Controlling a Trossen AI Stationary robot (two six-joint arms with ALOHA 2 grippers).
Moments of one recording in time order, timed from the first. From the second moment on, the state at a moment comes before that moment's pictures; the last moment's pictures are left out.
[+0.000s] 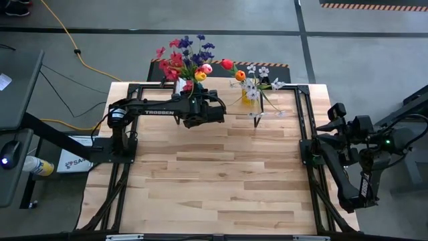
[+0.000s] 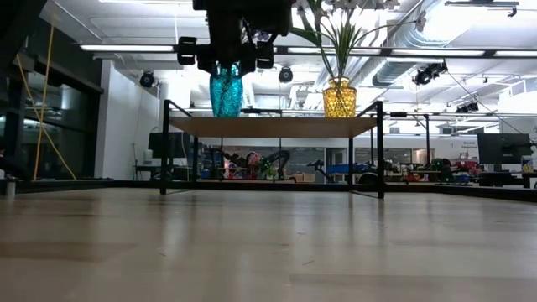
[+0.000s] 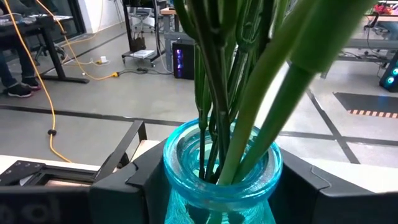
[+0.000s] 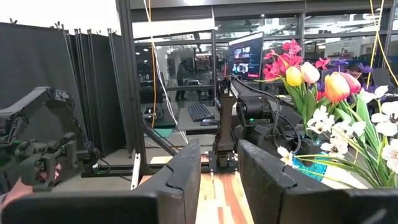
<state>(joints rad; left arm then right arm) 0.12 1.89 1.67 -1.18 -1.36 -1.47 -1.36 0.13 0.93 -0.27 -1.34 0.58</state>
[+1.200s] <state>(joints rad) 0.09 1.89 1.67 -1.18 -1.40 -1.46 -1.36 0.13 0.93 -0.27 -1.33 0.58</state>
